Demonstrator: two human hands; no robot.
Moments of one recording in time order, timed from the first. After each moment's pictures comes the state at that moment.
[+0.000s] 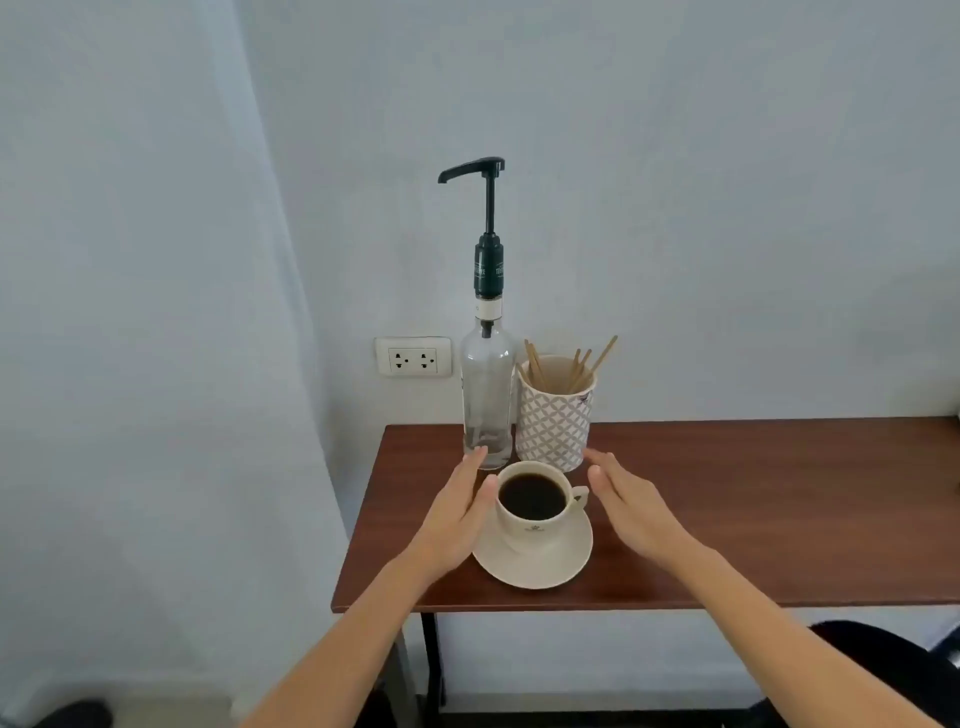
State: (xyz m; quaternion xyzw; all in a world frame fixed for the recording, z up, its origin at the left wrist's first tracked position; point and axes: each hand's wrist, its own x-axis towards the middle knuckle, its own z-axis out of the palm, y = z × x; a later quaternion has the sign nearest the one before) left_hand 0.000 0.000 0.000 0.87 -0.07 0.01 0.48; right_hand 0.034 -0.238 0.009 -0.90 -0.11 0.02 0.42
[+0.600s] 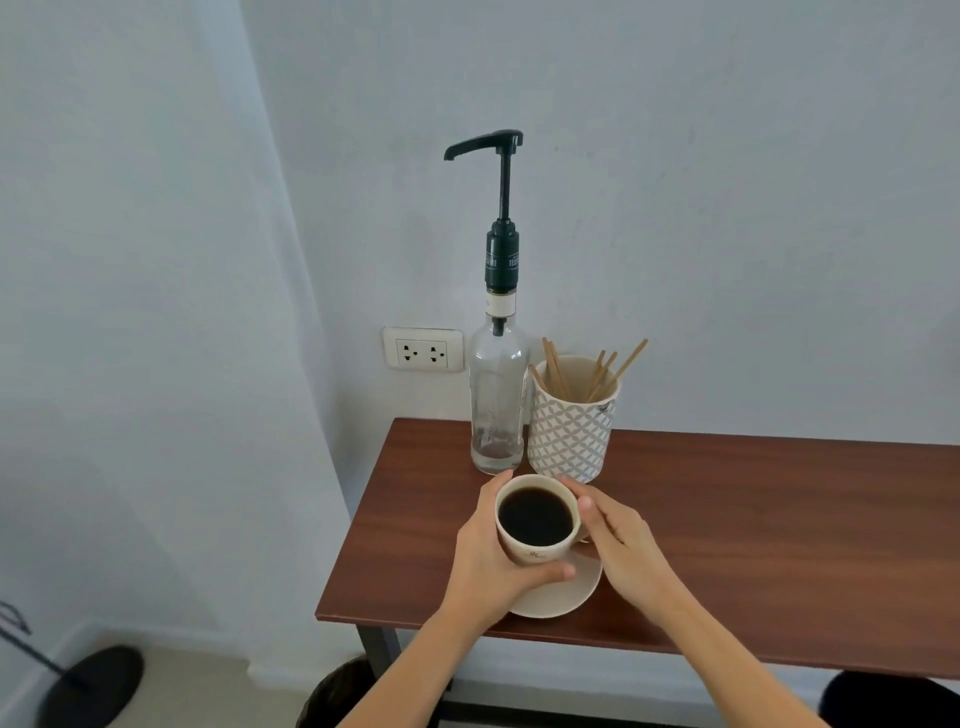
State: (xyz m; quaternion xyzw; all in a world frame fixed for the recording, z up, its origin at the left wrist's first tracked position) left_hand -0.005 -0.046 -0.028 0.82 -0.05 0.15 0.56; right_hand 0.037 -0.222 -0.013 -0.80 -0.17 0.05 0.57
